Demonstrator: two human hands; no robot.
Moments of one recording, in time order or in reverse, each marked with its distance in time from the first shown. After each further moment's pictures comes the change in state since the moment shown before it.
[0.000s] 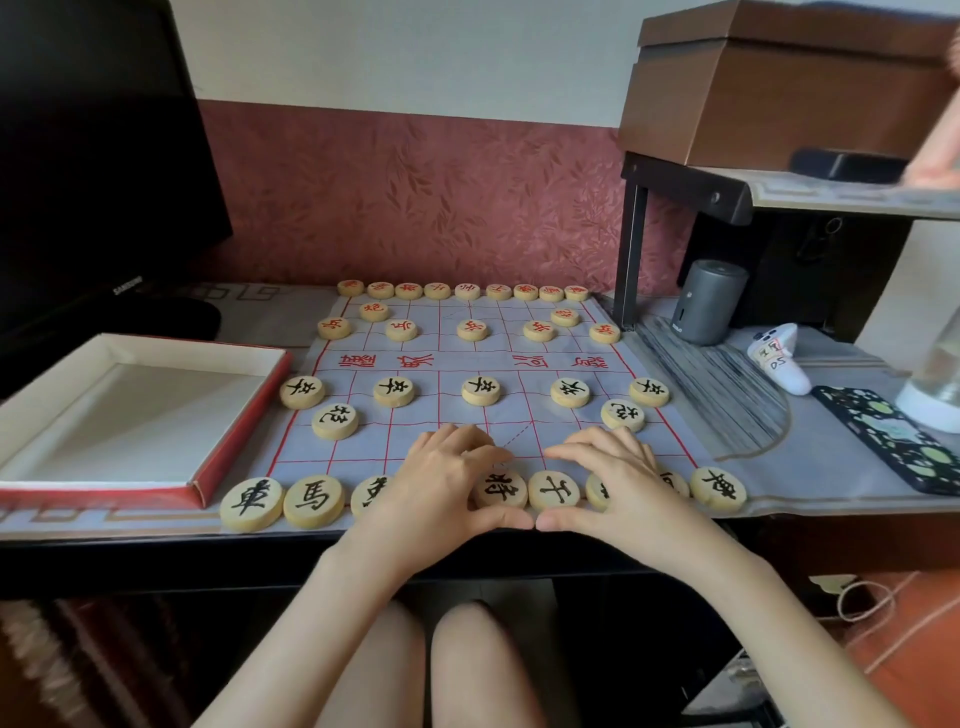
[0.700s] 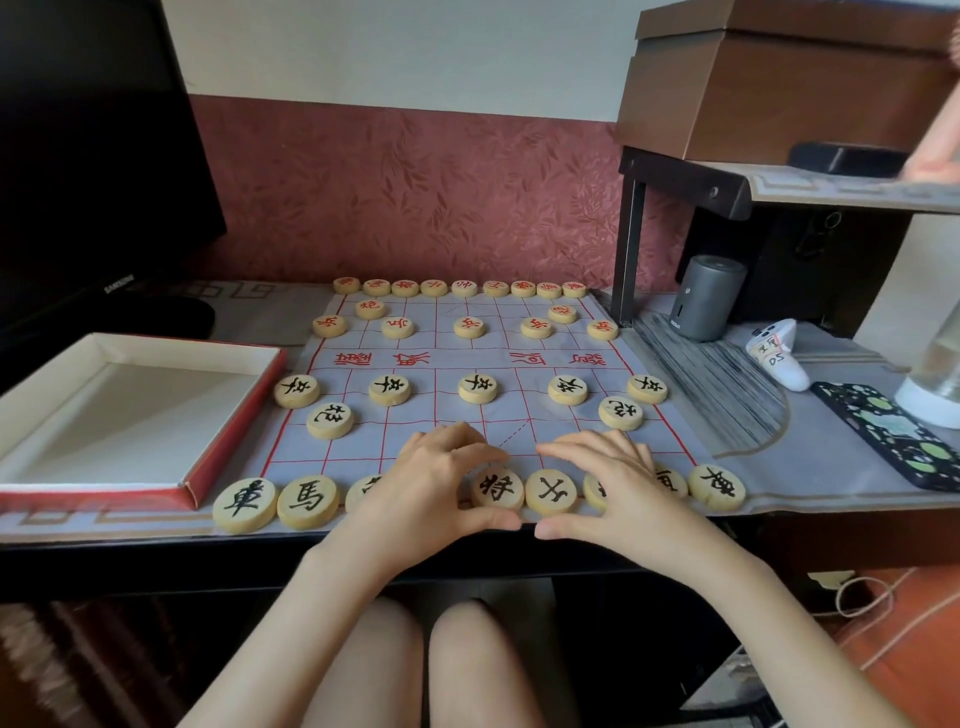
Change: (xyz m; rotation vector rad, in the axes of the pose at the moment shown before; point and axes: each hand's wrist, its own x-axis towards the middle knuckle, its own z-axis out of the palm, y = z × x) left_hand -0.004 0.001 -0.008 -0.088 -0.027 -0.032; right_hand -0.002 0.001 0.000 0.019 -0.003 -0.007
